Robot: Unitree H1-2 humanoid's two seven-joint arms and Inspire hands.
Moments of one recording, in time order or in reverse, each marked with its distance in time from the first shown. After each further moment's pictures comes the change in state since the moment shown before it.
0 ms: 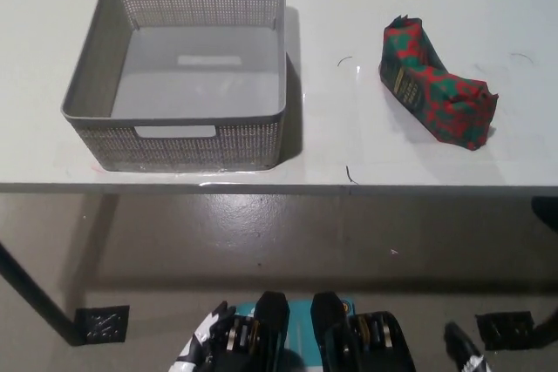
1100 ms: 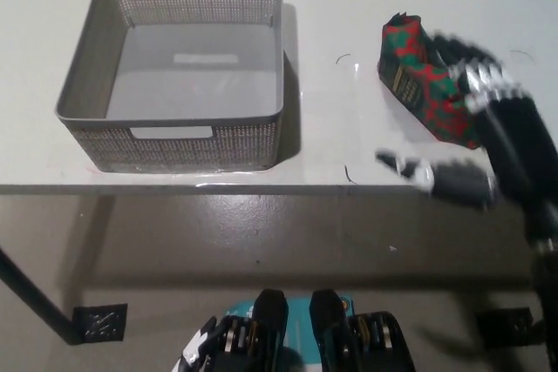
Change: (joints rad) left_arm 0.077 0.001 -0.009 -0.017 0.014 -0.061 0.029; right_arm -0.926 -0.164 -0.118 -0.147 -0.603 0.492 0.389
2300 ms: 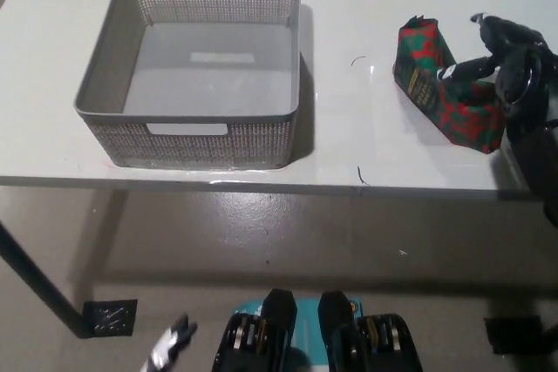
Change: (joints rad) left_arm -0.067 0.118 -0.036 -0.102 -0.035 0.022 0.102; right_arm -0.532 -0.096 0.120 1.098 -0.160 0.338 0.098
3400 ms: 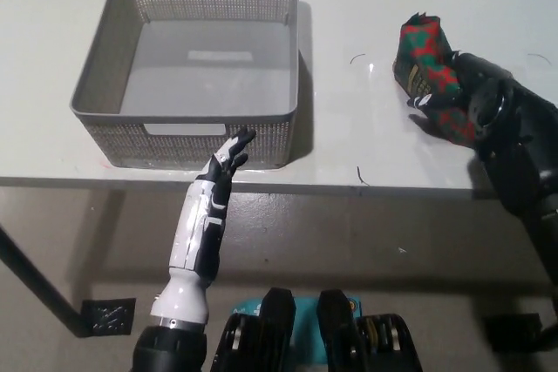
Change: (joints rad) left_arm -0.559 -0.120 0.079 0.146 -0.040 0.326 -0.078; right_arm -0.014 0.066 0.019 0.195 0.113 -0.002 -0.092
